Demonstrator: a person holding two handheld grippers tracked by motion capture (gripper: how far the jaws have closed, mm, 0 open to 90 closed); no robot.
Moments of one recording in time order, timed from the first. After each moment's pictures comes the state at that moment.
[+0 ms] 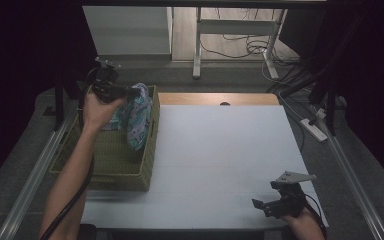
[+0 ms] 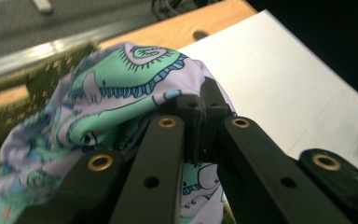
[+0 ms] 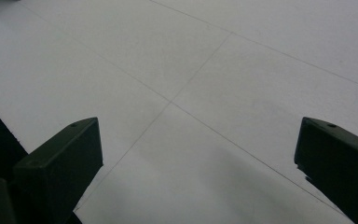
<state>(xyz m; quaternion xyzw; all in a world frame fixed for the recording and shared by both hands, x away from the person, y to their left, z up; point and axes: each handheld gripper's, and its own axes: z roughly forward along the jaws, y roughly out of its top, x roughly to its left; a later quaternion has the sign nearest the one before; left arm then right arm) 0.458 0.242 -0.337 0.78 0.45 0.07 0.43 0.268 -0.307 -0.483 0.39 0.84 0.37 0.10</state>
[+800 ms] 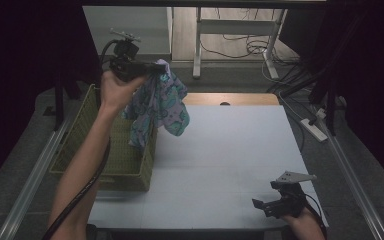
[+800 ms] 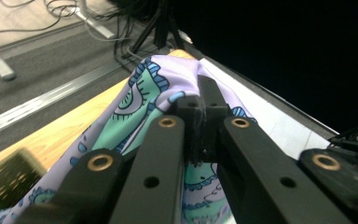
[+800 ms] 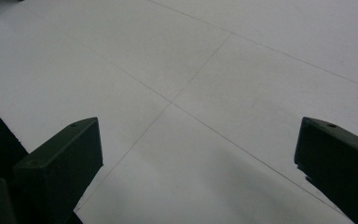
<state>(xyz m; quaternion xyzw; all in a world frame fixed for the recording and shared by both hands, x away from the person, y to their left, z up) 0.451 0.175 -0.256 0.79 0.36 0.08 0.49 0.268 -0.307 -0.483 0.39 0.84 0.37 0.10</state>
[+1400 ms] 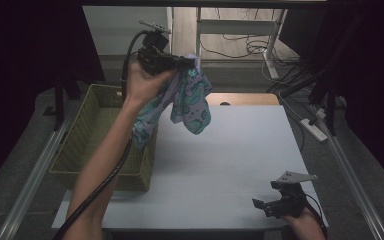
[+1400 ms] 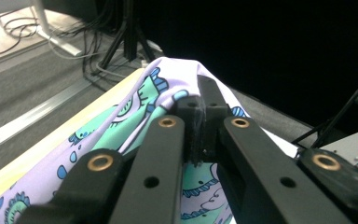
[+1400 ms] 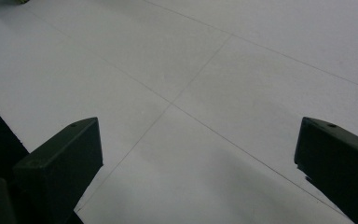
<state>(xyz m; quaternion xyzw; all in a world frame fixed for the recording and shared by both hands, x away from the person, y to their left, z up) 0.453 0.109 -0.231 0.80 0.30 0.06 0.52 0.267 -0.308 -0.483 0.39 0.83 0.38 0.10</state>
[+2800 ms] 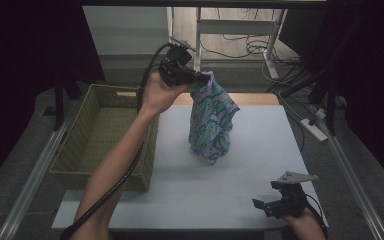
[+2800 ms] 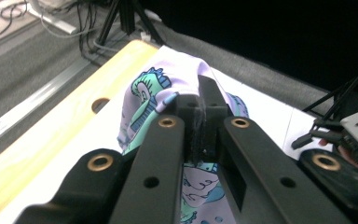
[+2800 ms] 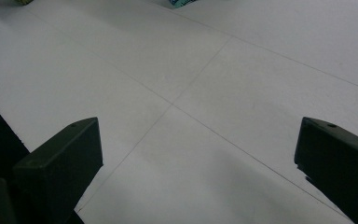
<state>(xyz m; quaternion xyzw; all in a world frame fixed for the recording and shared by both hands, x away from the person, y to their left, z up) 0.454 0.069 -0.260 0.85 0.27 0.07 0.45 0.267 -0.309 -0.483 0.39 0.83 0.38 0.10</state>
